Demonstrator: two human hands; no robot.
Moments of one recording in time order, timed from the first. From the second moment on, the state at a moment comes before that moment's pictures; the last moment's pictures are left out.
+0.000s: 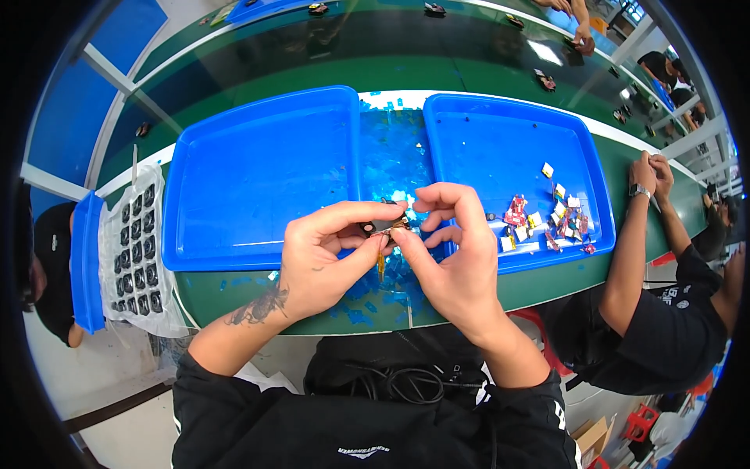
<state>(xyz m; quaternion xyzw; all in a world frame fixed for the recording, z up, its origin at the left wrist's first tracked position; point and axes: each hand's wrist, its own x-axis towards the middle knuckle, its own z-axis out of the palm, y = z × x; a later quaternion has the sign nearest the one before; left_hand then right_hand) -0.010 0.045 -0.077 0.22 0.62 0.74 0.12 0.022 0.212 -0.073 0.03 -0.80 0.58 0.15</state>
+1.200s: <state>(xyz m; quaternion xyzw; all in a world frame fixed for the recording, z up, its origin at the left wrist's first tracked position) 0.086 -0.090 0.099 0.42 0.65 0.57 -0.27 -0.292 0.278 -0.095 -0.13 -0.92 0.38 0.03</state>
